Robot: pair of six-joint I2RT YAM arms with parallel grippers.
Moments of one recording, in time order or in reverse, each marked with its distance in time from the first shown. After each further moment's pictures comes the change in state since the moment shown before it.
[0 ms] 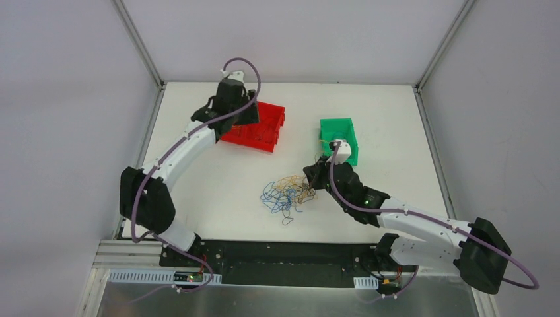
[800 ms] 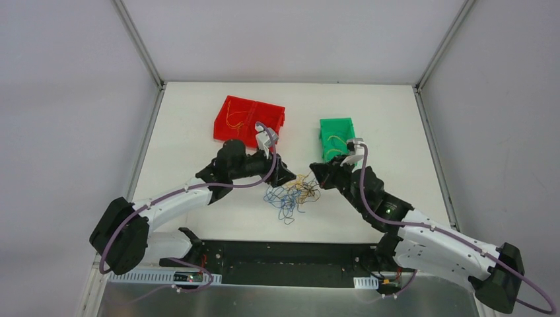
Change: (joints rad) left arm -0.300 -0.382 -0.759 0.749 0.600 0.032; right arm 0.000 -0.237 -0.011 -0.050 -0.063 -0.043
